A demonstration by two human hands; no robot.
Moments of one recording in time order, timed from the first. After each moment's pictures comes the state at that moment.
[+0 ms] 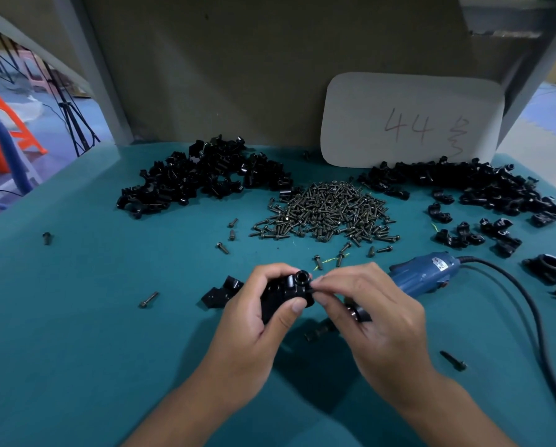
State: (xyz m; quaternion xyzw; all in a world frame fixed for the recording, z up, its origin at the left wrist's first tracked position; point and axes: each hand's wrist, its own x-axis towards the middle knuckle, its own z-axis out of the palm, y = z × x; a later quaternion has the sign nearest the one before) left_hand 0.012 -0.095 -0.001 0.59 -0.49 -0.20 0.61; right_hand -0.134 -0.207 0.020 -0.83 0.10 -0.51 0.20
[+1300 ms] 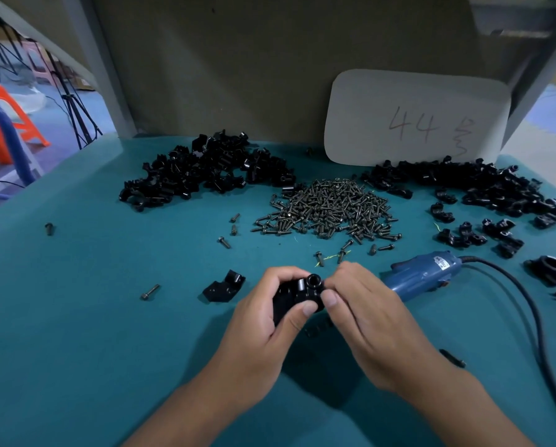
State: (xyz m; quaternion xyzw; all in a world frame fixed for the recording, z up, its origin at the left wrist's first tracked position) left_hand 0.003 -0.092 0.001 0.62 -0.51 -0.19 0.57; right_hand -0.138 -0.209 0.030 -0.93 0.14 -0.30 0.18
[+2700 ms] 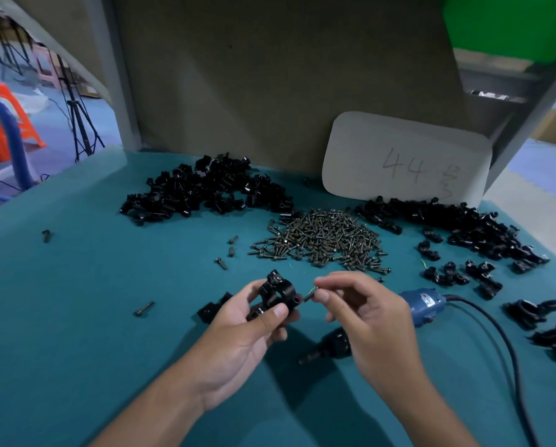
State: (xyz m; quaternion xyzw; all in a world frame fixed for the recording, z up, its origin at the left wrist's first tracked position) left_hand 0.025 -0.101 0.010 0.38 -0.23 -0.53 0.72; right_hand -0.124 -0.215 0.048 -0.78 0.20 -0.41 0.43
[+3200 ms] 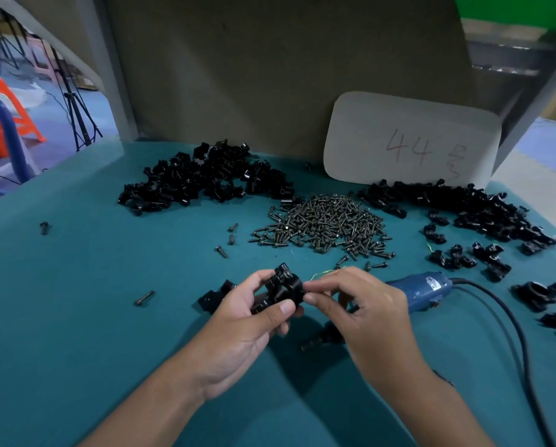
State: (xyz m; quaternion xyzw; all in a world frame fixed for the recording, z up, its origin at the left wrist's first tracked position) left_hand 0.023 -0.100 0.007 0.41 -0.28 -0.52 0.70; right_hand -0.125 -0.219 0.033 -0.86 0.15 -0.41 0.25
